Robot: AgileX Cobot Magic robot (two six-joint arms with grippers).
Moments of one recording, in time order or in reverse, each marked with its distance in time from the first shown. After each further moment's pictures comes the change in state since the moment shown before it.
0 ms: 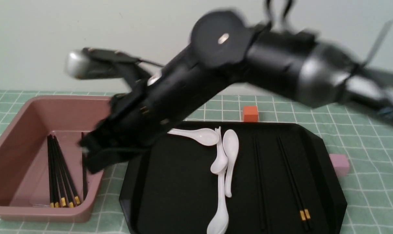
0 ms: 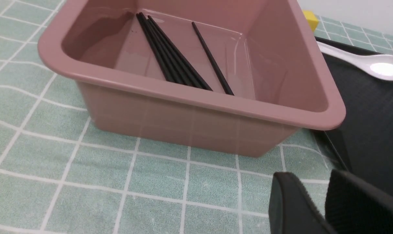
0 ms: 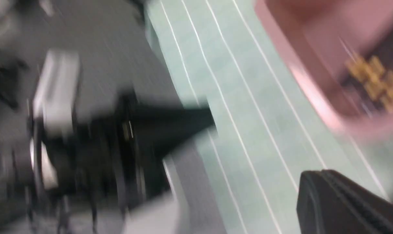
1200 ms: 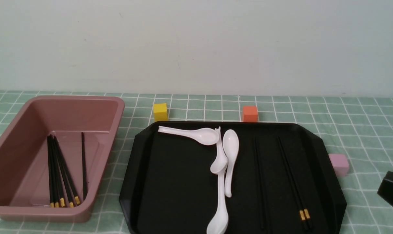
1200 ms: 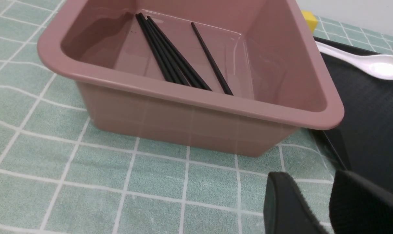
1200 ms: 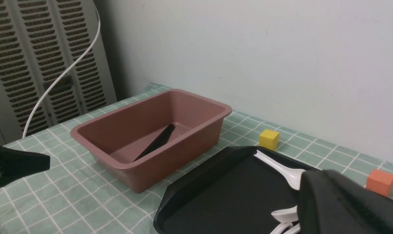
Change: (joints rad) right arm -0.012 -1.507 1.402 -0.815 -0.924 0.520; left arm 0.000 0.000 0.000 0.000 0.000 0.000
